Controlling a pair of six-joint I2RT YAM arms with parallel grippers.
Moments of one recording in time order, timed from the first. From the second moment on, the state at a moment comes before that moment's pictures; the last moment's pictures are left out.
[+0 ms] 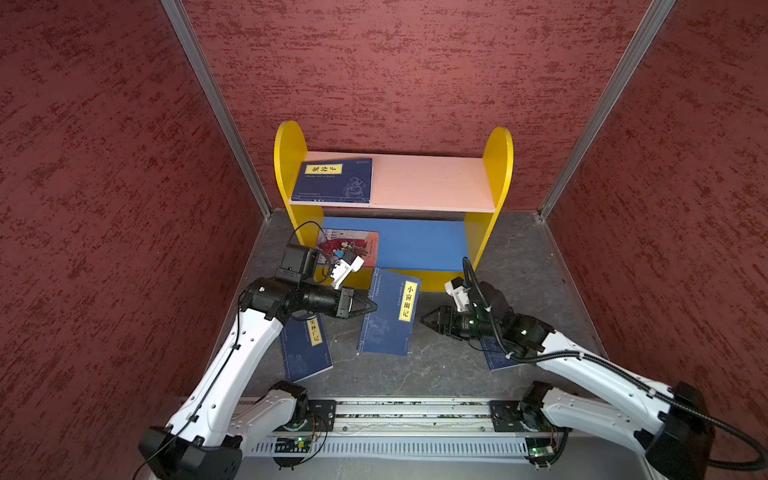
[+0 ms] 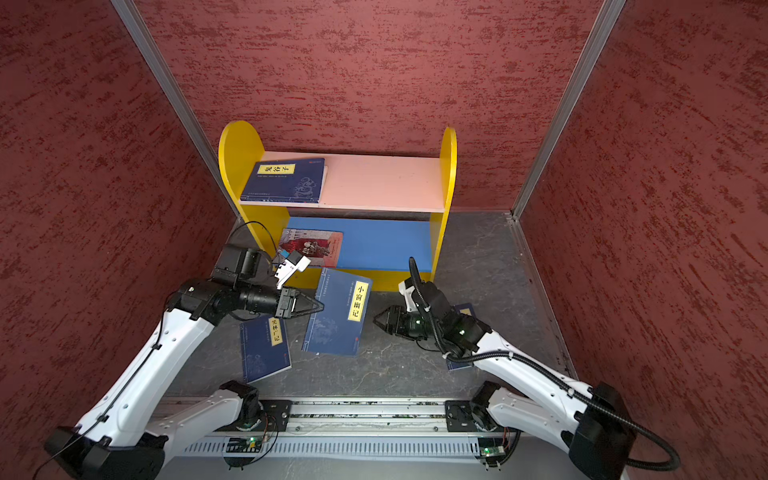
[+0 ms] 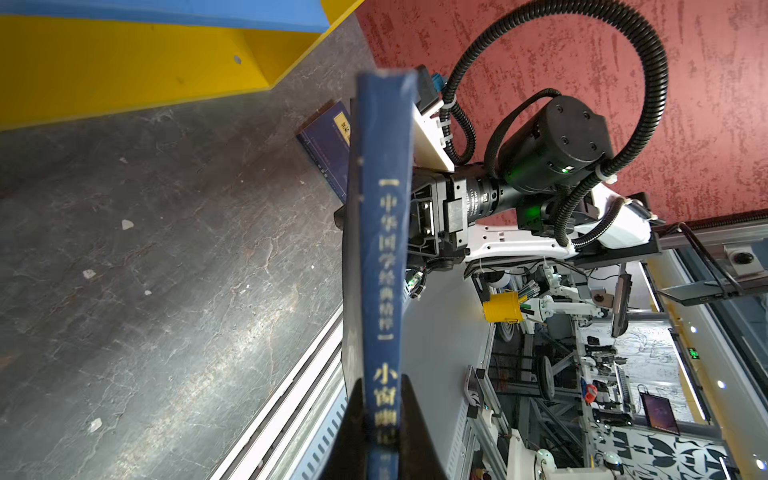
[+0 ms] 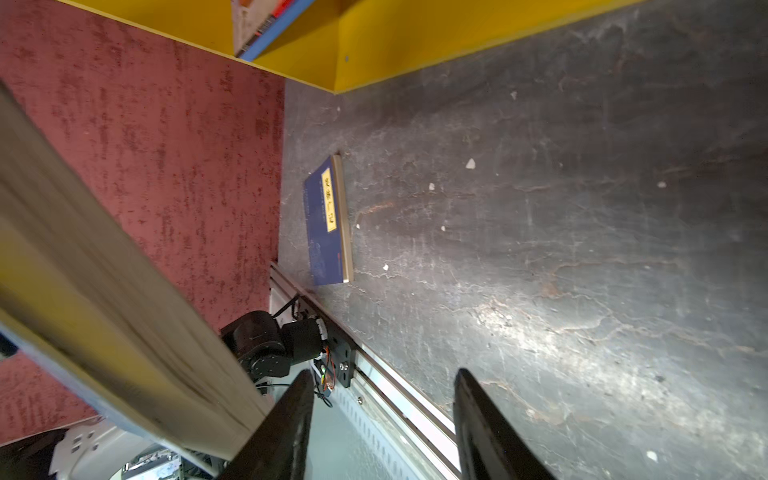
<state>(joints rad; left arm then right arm) -0.29 1.03 1.15 -1.04 0.98 -0.20 0.78 0.98 0.70 -0.30 -0.36 1.01</state>
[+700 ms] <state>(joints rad) -0.03 1.07 1.55 -0.57 0.93 -0.68 0.77 0.88 1.12 -0.23 -0.29 0.95</state>
